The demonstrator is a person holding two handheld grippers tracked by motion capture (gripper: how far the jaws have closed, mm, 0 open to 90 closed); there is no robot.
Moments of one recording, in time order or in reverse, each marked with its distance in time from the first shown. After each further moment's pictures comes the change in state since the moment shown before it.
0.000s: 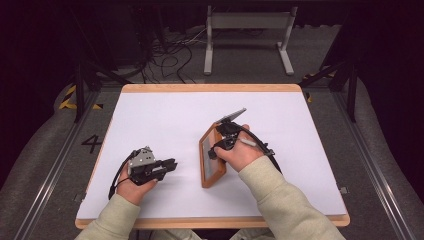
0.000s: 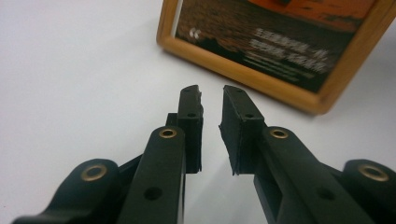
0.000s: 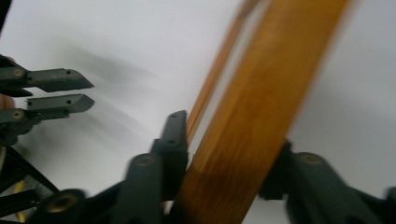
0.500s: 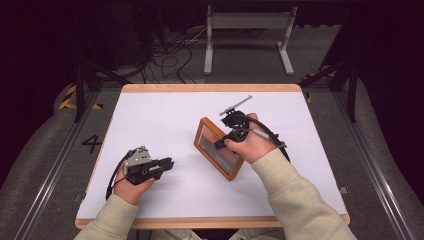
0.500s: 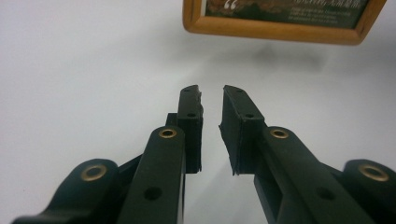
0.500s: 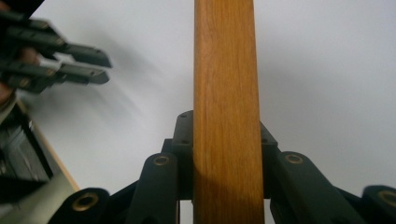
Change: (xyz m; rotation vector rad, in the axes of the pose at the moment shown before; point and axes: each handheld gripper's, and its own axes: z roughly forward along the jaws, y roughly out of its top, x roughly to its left) left arm 0.004 -0.004 -0.007 -0.017 0.019 -0.038; right arm -0.007 0.013 -0.041 -0.049 0.056 -0.326
